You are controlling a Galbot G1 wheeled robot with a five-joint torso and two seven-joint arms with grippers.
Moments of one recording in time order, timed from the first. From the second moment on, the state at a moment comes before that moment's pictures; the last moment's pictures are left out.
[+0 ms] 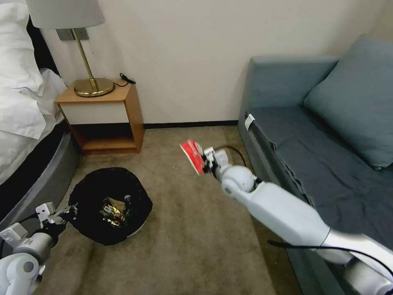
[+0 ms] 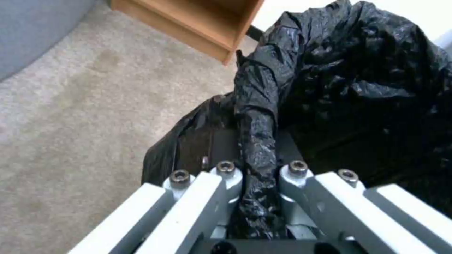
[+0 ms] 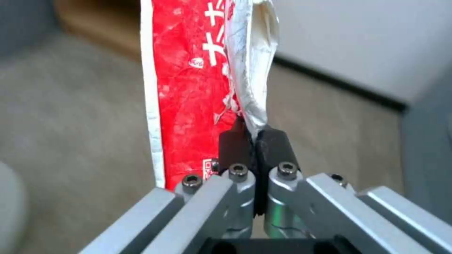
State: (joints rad) left arm 1.46 -1.21 -1.00 -1.82 -0.87 0.47 0.14; right arm -0.32 1.10 -0.46 1.62 0.85 -0.55 0.40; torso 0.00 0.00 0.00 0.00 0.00
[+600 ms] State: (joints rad) left arm 1.45 -1.23 -0.97 -1.83 -0.86 0.48 0.13; right arm -0.30 1.22 -0.66 1.84 0.84 -0.40 0.40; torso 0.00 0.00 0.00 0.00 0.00
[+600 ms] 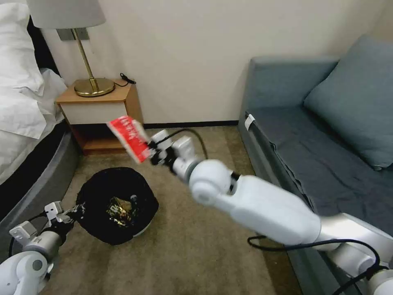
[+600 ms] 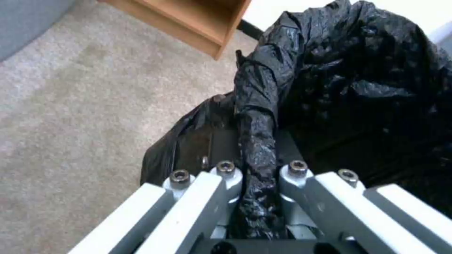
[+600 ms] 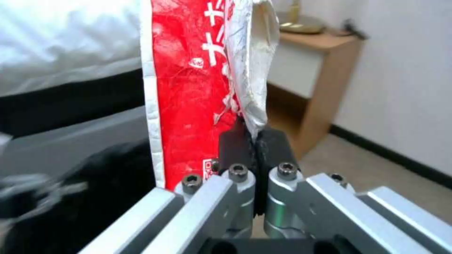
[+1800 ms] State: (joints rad) left arm 1.45 -1.22 -0.97 -1.82 -0.89 0.49 0.13; right arm -0.46 1.29 -0.77 1.73 0.65 -0.39 0.36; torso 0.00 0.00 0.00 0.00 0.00
